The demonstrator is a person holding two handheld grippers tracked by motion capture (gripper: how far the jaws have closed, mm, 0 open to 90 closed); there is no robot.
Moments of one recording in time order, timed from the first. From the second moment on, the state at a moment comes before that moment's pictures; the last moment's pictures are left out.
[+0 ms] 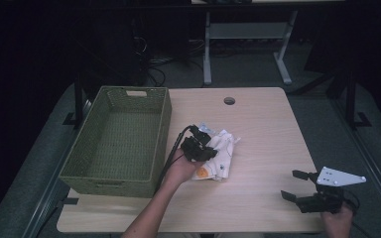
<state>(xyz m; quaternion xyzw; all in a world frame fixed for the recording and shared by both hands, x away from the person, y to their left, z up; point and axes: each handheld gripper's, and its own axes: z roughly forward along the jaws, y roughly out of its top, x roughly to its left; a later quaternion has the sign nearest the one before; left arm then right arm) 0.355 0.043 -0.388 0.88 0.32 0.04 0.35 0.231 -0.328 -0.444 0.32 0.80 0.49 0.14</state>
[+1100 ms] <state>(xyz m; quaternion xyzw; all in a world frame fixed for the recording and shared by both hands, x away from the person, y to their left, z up) 0.367 0.123 -0.329 0.83 0.33 -0.09 0.44 0.237 -0.328 -0.451 0.34 0.79 0.48 0.14</state>
